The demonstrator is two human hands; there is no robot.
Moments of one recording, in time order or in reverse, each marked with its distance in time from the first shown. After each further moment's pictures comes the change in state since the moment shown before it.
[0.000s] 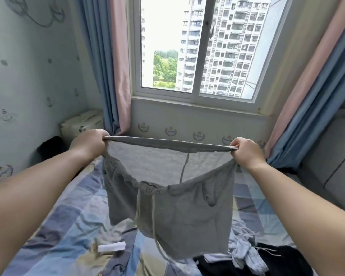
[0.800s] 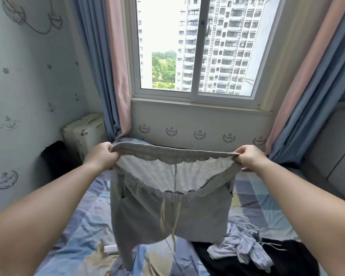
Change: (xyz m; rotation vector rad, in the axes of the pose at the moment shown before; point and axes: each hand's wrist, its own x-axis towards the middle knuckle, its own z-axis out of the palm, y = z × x) left_hand -0.022 0.008 0.028 -0.355 -0.074 -0.139; right_hand -0.014 0.020 0.002 0.362 -0.213 0.319
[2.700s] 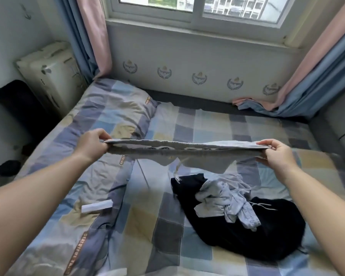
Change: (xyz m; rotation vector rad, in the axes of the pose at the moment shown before) left_hand 0.083 -0.048 0.191 0.117 -0.106 -0.069; right_hand 0.137 0.168 0.049 0.411 0.097 0.186
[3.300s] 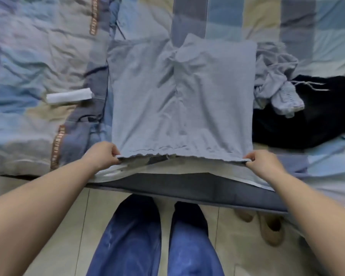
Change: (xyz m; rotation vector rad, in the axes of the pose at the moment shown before) left_hand -0.192 -0.225 0.281 0.498 -0.856 -0.144; right_hand -0.120 0.408 0.051 -1.122 -0.598 0.302
